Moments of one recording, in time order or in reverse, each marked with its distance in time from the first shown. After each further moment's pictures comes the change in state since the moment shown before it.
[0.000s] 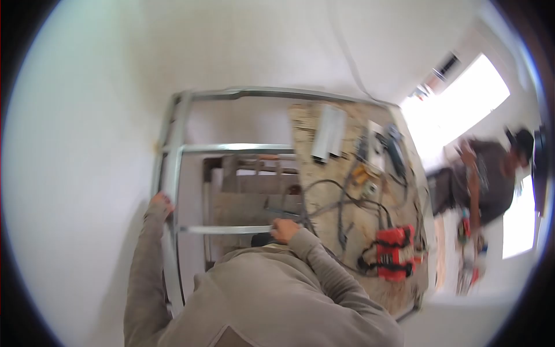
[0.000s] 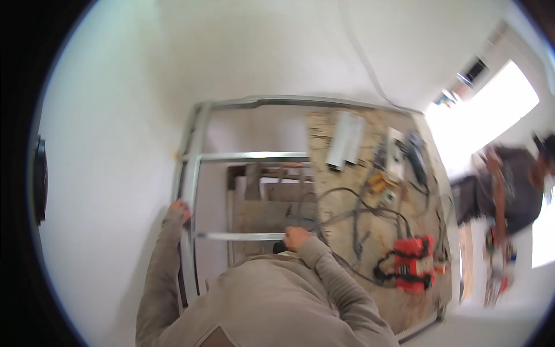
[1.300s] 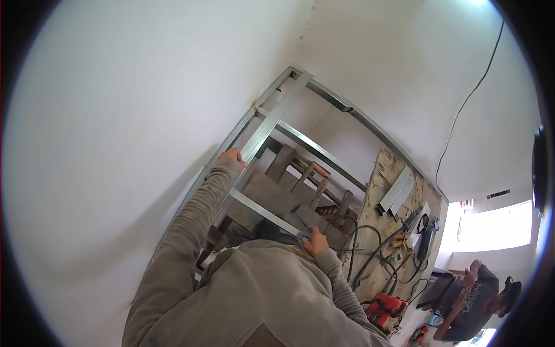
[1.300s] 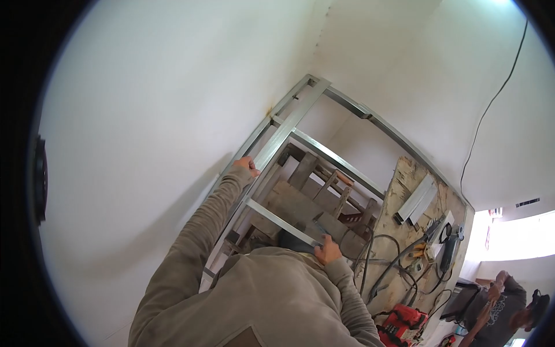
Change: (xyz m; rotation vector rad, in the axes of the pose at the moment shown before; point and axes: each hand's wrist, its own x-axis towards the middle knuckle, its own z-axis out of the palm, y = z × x) left_hand -0.067 0.072 -0.004 0.067 0.242 -0.135; right_hand 0.031 -0.040 0.025 -0.046 0.005 -0.043
